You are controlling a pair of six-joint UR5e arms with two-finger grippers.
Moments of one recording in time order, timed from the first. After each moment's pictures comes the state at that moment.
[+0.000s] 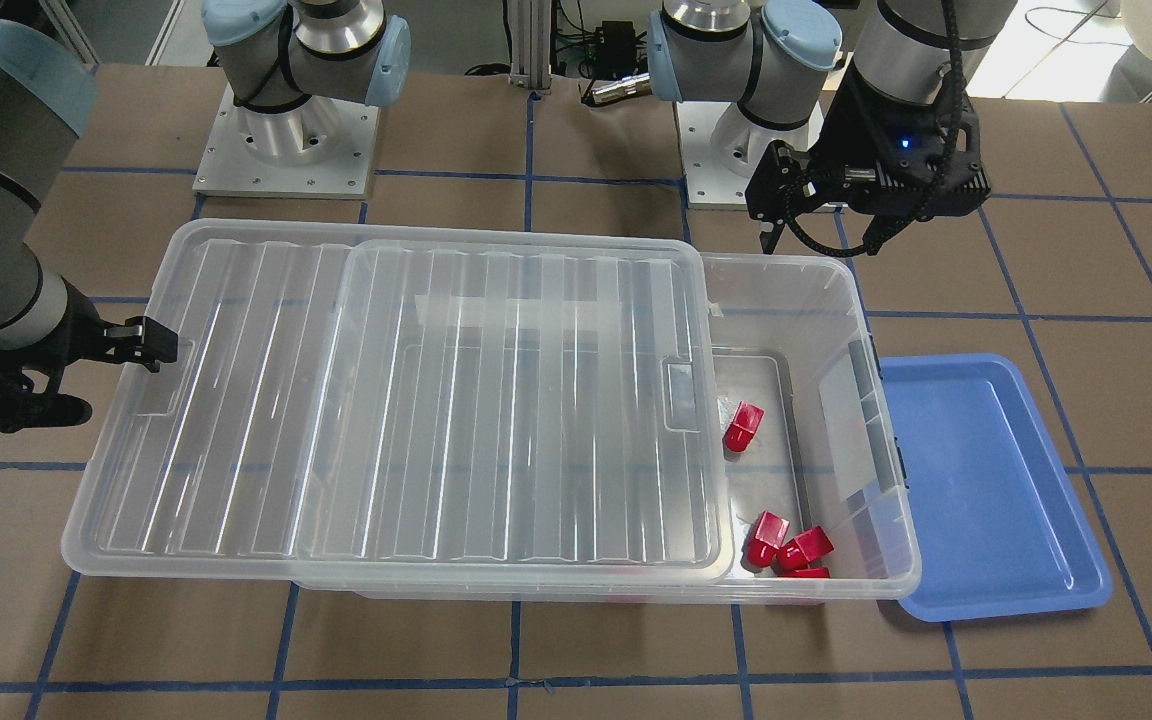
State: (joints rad) left arm -1.54 -1.51 -1.61 -1.55 1.57 0.01; right arm 1.34 -1.35 1.67 -1.70 -1.78 -0.32
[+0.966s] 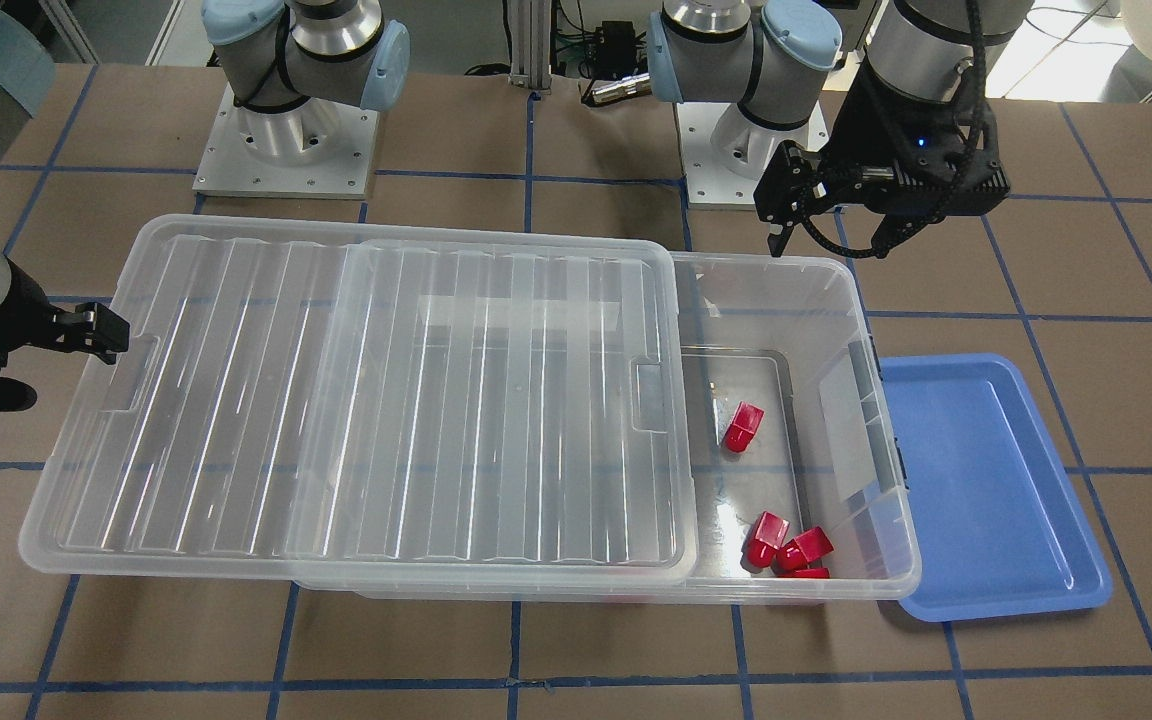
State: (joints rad) left arm -1.53 -1.52 -1.60 -1.54 1.56 0.02; right arm 1.30 -1.39 1.65 -1.71 -1.80 -0.36
